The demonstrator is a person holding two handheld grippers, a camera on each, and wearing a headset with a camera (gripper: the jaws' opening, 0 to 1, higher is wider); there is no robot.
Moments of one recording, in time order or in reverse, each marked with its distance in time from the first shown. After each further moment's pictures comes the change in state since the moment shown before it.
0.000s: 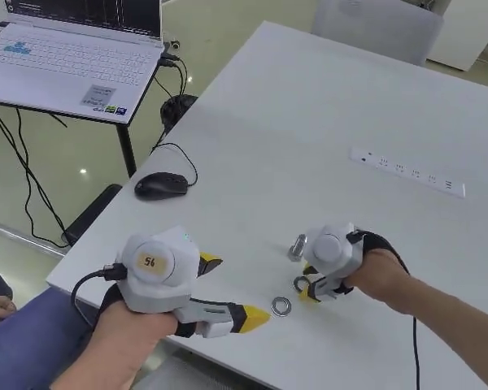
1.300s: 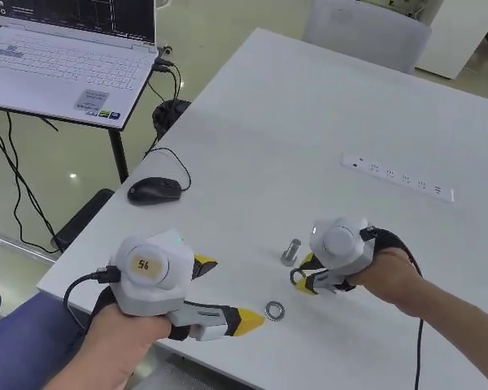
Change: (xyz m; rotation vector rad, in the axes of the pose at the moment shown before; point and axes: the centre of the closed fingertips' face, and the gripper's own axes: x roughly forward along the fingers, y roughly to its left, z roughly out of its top) left arm -0.002 -0.001 0.004 0.015 -0.011 -0.011; right arm -0.048 -0.005 0.025 0.085 -0.117 -0.093
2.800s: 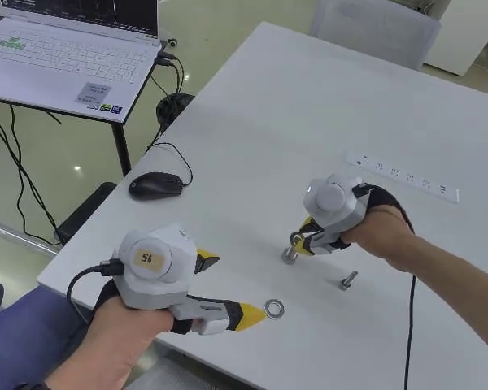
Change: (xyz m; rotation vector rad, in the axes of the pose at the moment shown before) left arm 0.007 0.004 0.003 -0.011 0.005 0.004; right arm 0.001 -0.057 0.023 -0.017 0.049 -0.028
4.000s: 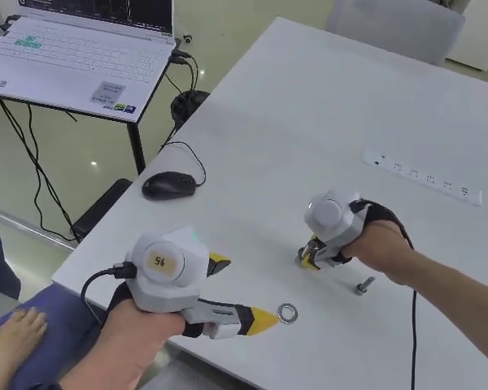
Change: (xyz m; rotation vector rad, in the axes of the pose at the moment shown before) left arm 0.004 0.006 -0.005 -0.020 0.014 0.003; right arm 0.045 0.004 -0.019 0.036 0.063 0.041
